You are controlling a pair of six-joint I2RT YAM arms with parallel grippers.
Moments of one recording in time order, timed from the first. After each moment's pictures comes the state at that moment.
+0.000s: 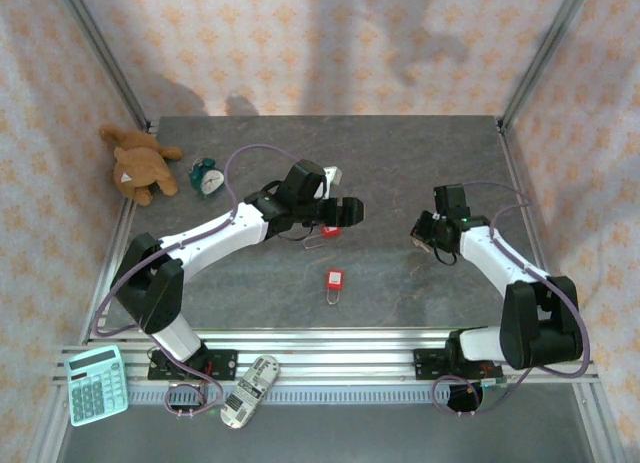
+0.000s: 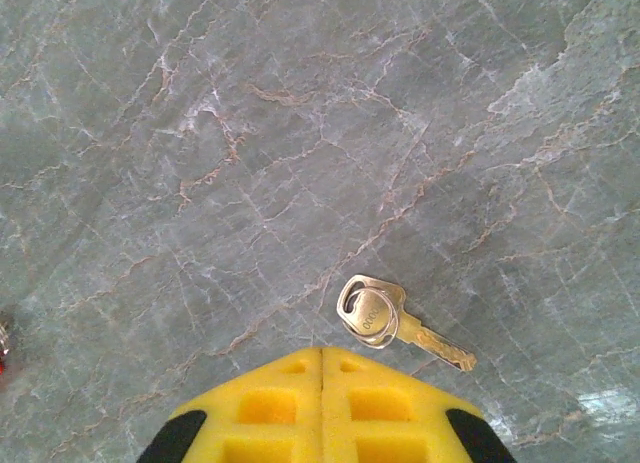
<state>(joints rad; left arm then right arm) -0.67 1.64 1.23 -0.30 0.30 -0.67 0.13 1.32 0.76 -0.46 -0.07 0.58</state>
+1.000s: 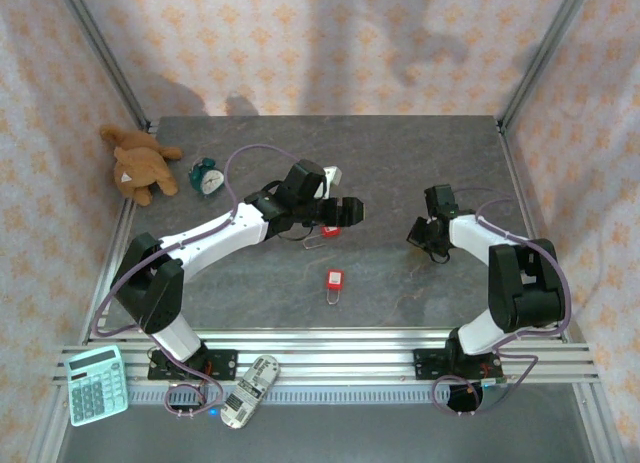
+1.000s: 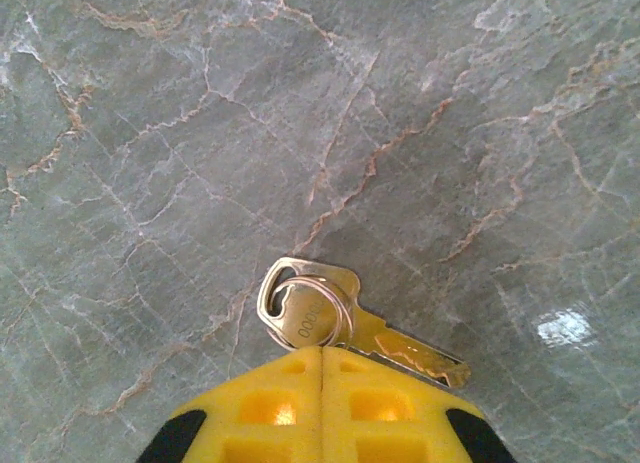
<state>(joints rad) -0.67 1.64 1.23 -0.30 0.29 -0.67 0.13 1.53 0.79 -0.46 -0.05 0.60</state>
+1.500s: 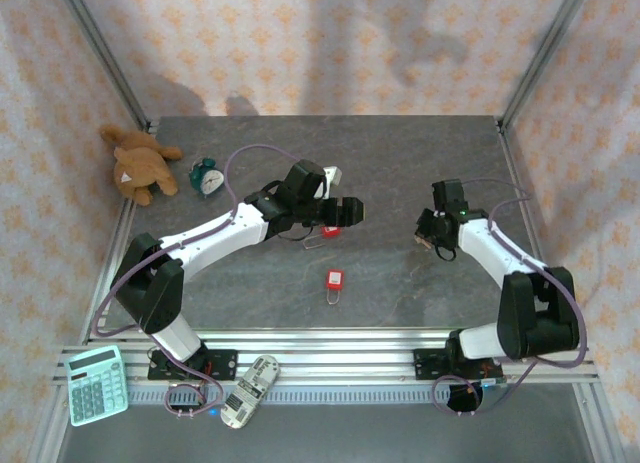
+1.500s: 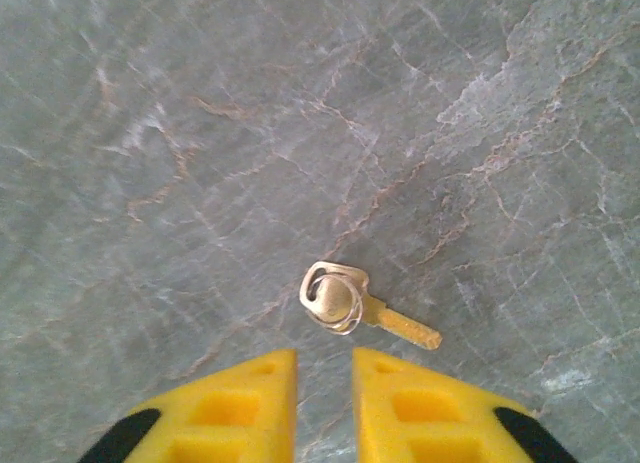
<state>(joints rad) -0.67 1.64 1.23 -0.30 0.29 -0.67 0.13 1.42 0.82 -0.53 0.00 0.58</state>
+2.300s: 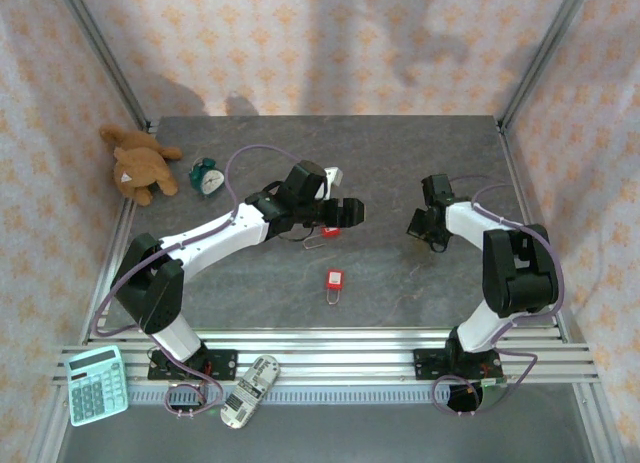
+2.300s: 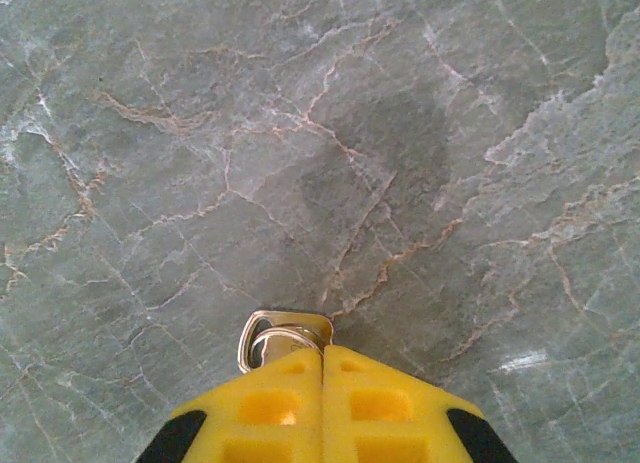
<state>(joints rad) -0.67 1.64 1.23 -0.30 0.29 -0.67 0.13 1.64 0.91 -0.51 0.01 0.52</state>
